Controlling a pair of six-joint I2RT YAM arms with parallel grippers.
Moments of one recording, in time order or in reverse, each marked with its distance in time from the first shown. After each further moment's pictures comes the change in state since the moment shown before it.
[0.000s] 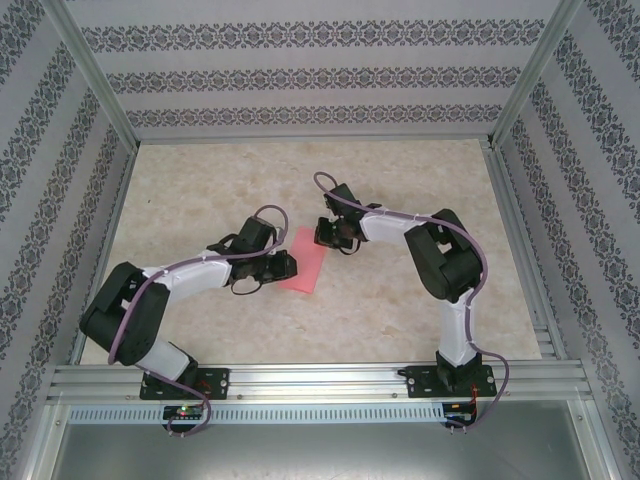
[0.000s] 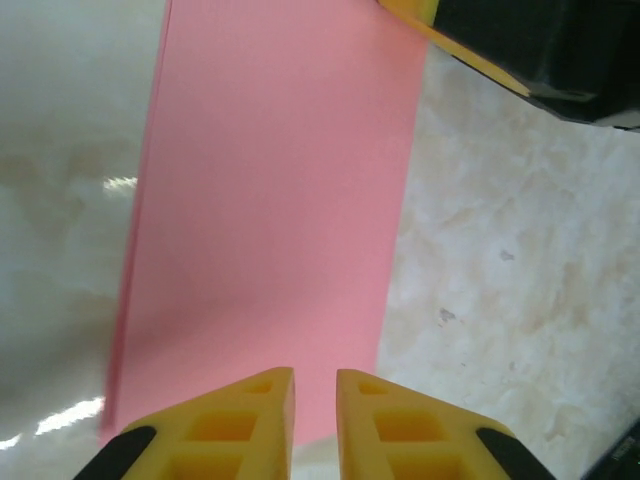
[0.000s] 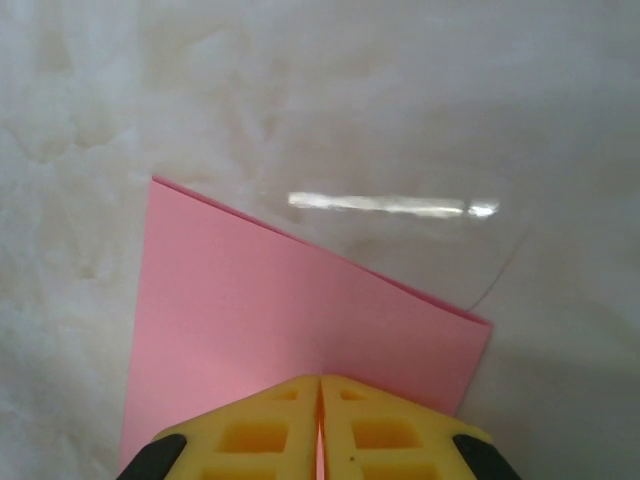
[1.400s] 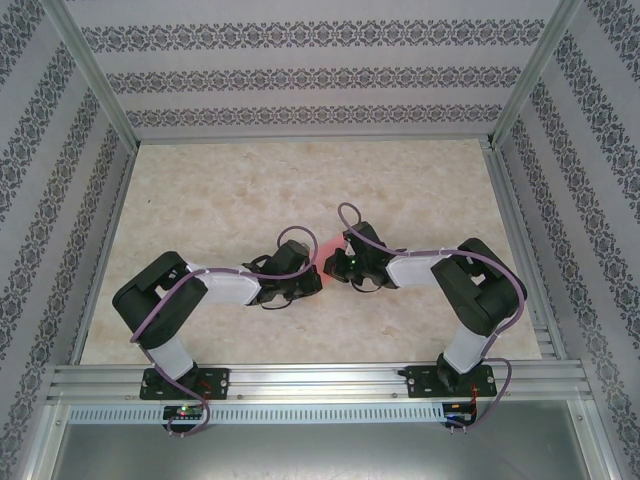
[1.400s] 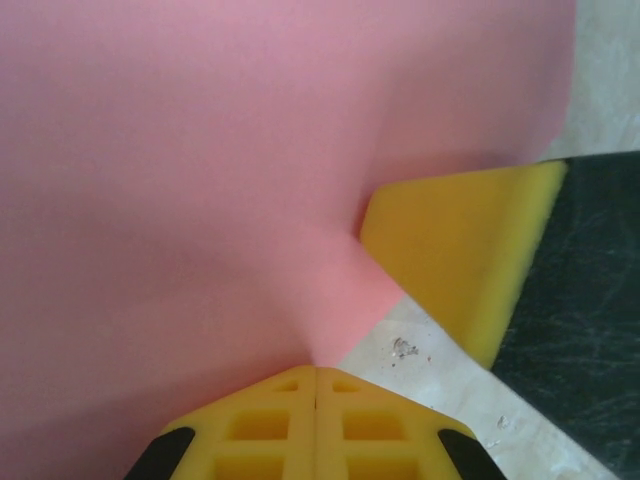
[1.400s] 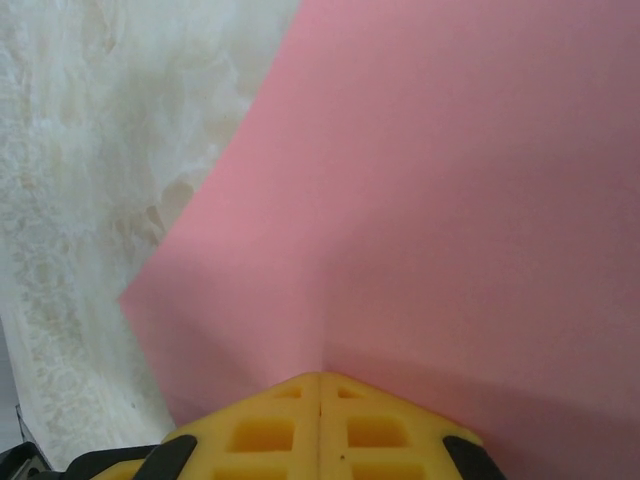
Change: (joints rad) left arm -0.235 0.180 -0.027 0.301 -0.178 -0.260; right arm 0.062 -0.295 -0.546 0.448 -0.132 0.240
